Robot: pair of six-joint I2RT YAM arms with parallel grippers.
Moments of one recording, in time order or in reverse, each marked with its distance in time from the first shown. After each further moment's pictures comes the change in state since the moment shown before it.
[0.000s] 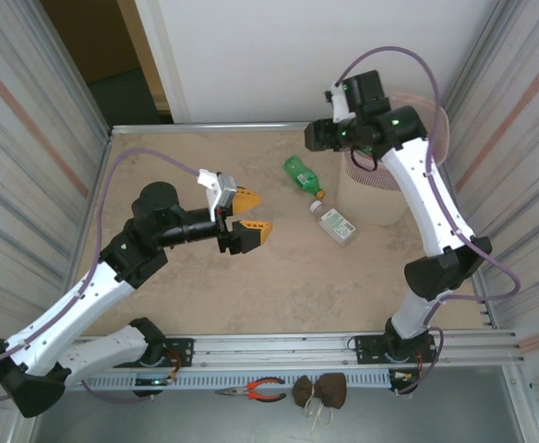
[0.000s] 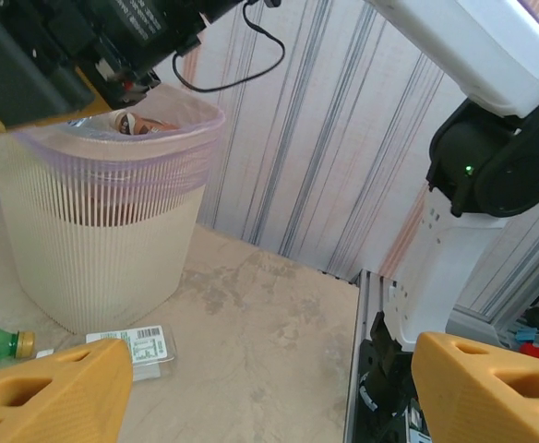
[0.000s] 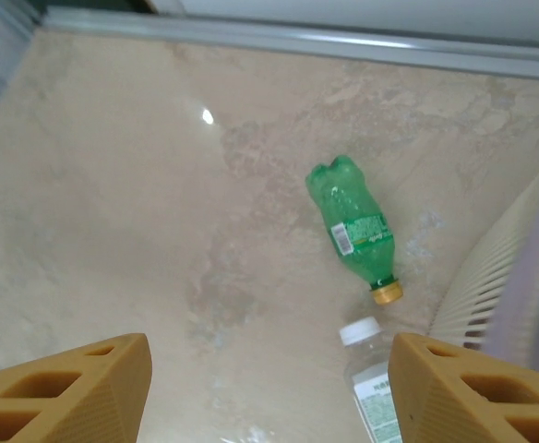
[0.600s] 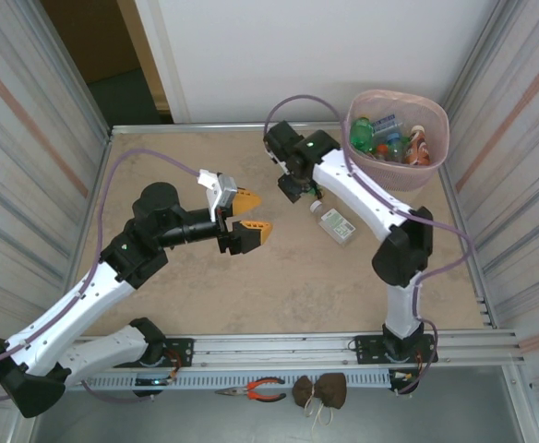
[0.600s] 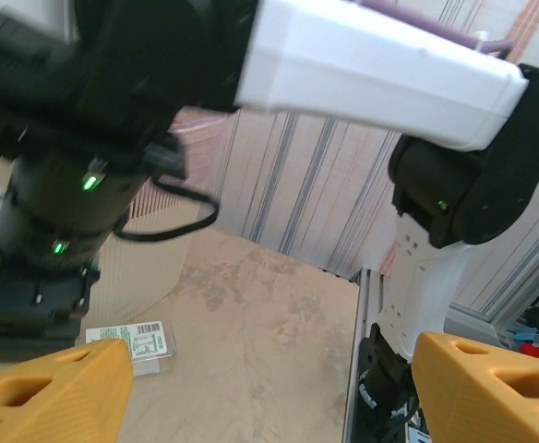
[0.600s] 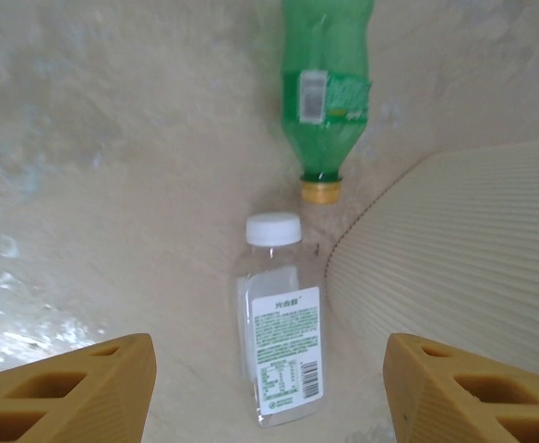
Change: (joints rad) left arm 0.000 -0.002 -0.008 0.001 -0.002 -0.005; right arm 0.259 0.246 -0.077 -0.153 0.458 -0.238
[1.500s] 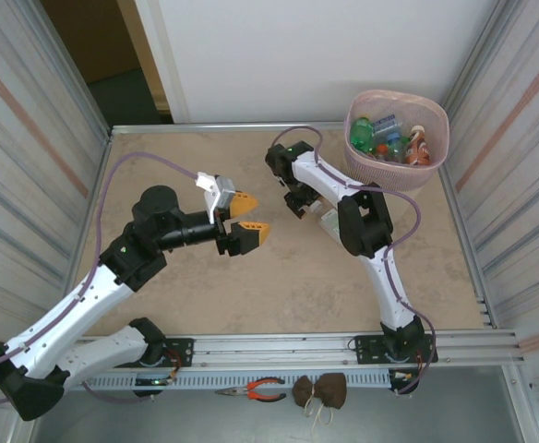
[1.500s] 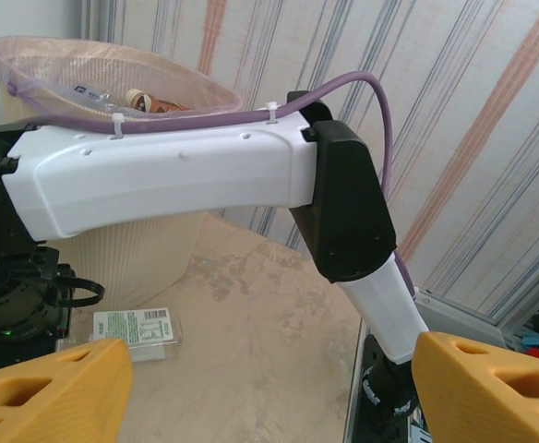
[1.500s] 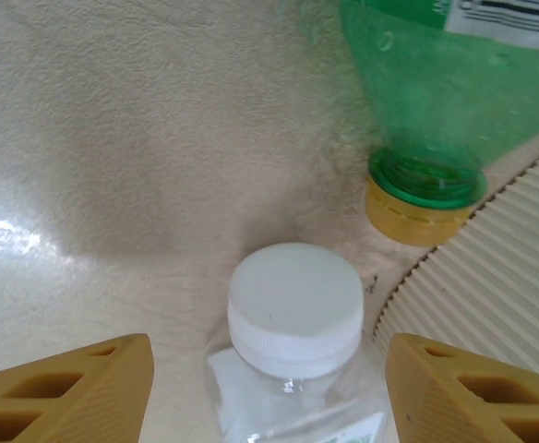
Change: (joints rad) left arm 0.005 -0.024 -0.027 -0.012 -0.024 -0.019; right arm -0.109 0.407 0.104 -0.059 -0.005 -0.003
